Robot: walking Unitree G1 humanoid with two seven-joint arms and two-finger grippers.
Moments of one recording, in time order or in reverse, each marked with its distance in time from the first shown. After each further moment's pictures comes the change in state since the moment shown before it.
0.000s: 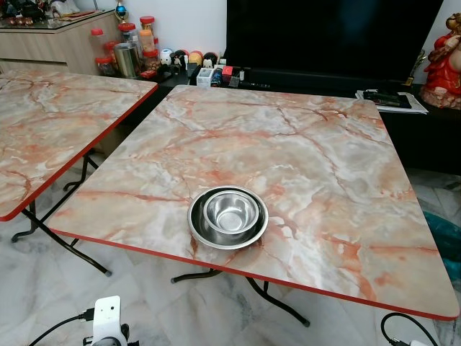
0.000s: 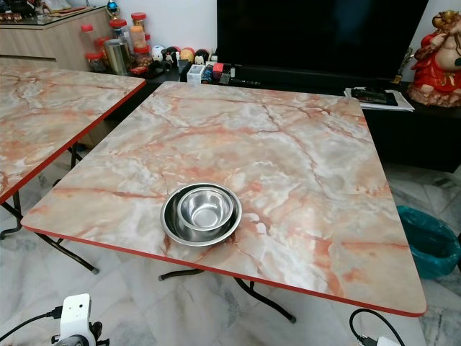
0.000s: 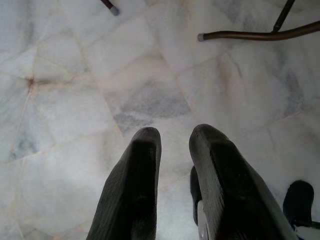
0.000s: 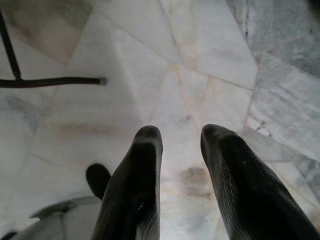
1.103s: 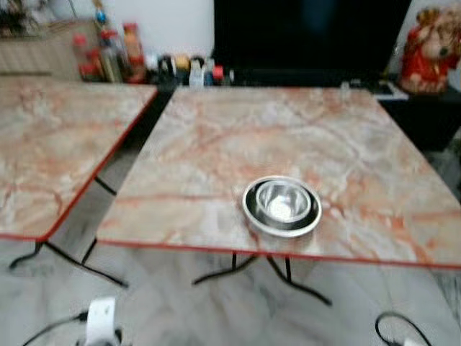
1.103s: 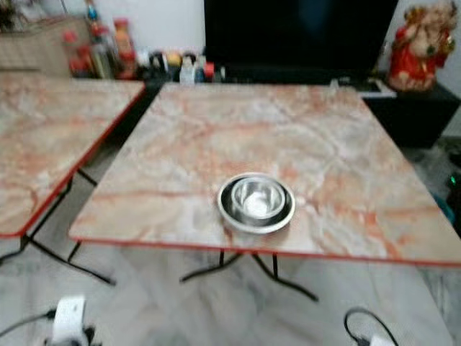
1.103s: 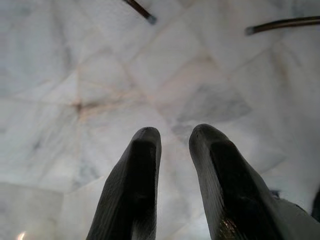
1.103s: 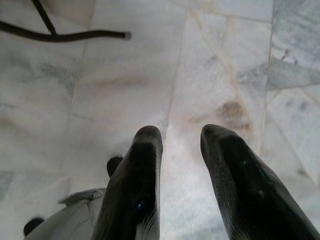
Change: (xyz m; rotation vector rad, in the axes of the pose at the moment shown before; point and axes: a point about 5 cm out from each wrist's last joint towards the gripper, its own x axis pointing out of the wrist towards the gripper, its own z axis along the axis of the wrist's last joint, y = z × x) left arm -0.001 0.016 -0.002 0.038 0.033 0.029; right arm 0.000 0.010 -0.004 0.020 0.011 0.023
